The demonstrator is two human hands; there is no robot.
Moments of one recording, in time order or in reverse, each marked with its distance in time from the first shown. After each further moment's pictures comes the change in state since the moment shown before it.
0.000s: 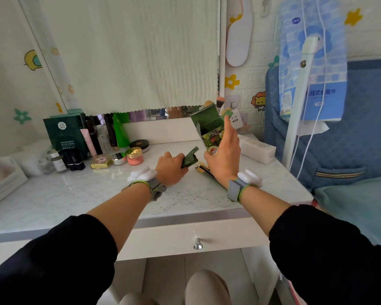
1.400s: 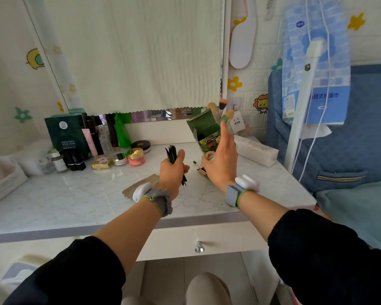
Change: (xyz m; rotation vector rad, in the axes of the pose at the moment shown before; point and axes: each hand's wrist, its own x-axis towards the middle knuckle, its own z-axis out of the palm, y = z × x) left_hand -0.017 0.026 0.006 -1.333 0.324 -0.501; right_hand -0.006 -0.002 0.013 -0.006 -0.038 -0.034
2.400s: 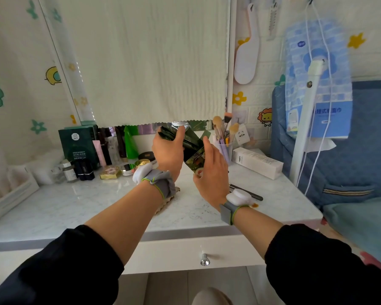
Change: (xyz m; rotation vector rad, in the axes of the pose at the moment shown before) left_hand 0.006 0.078 -0.004 -0.019 0.239 0.401; right_hand -0.016 -0.035 0.013 -0.101 0.021 -0.139
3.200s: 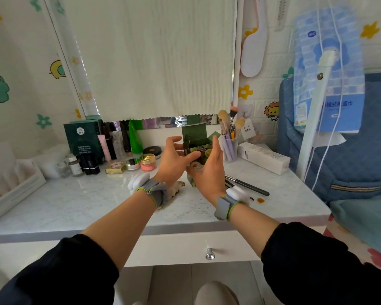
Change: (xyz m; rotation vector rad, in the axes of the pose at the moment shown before) left_hand -0.006 -0.034 -0.028 0.206 -0.442 0.018; right_hand -0.005 -0.018 0.001 0.408 -0.175 0.282
